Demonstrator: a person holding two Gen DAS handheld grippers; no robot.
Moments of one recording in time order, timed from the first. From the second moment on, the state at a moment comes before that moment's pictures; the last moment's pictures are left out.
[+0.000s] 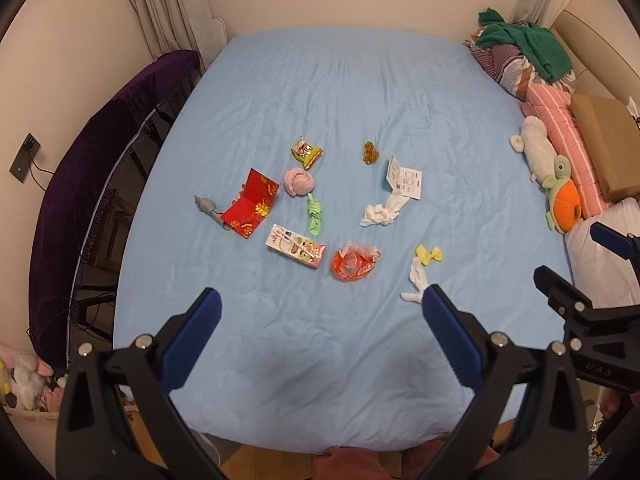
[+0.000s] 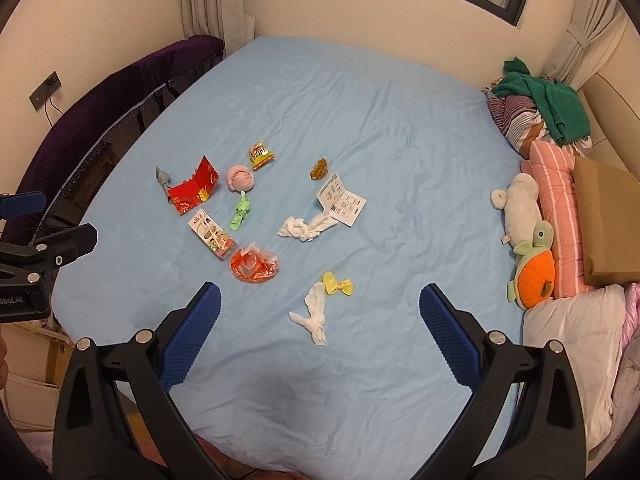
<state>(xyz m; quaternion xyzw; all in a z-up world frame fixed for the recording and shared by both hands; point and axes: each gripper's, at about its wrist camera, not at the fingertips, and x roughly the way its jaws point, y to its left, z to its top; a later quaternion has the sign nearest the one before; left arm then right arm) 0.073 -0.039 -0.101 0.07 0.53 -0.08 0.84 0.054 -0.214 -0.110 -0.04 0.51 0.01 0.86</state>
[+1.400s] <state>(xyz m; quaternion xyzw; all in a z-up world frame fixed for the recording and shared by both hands) 0.147 -0.077 -0.432 0.04 0.56 -0.18 0.81 0.111 -0.233 -0.456 -0.05 0.57 0.08 0.82</state>
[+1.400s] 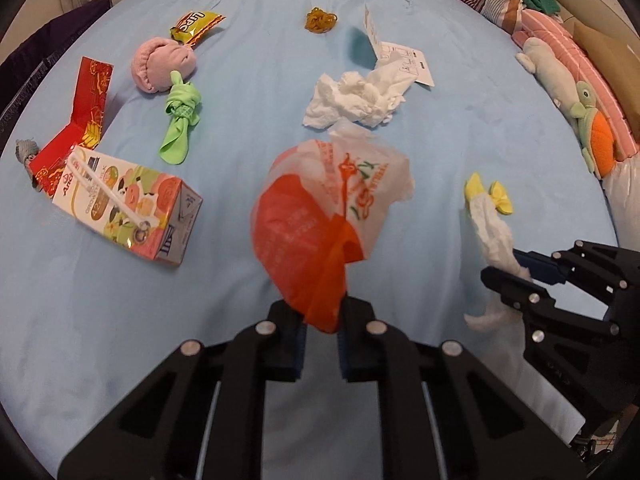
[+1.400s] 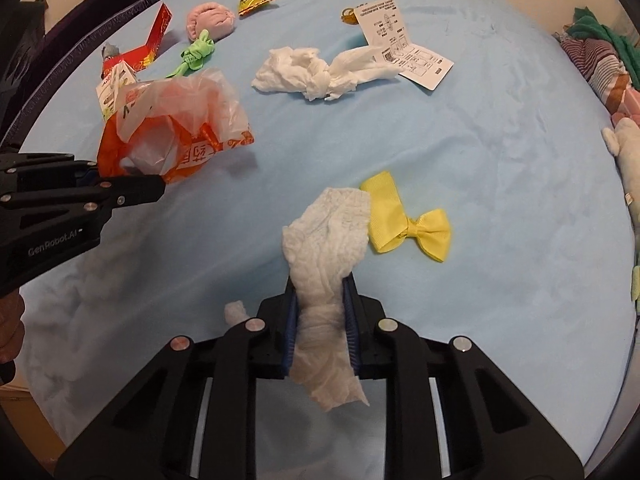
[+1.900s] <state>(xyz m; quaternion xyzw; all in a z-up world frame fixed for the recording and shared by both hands) 0.063 -0.008 -0.392 -0.03 0.55 -0.11 0.83 0.095 -0.175 -0.411 -0.11 0.55 0.15 0.81</state>
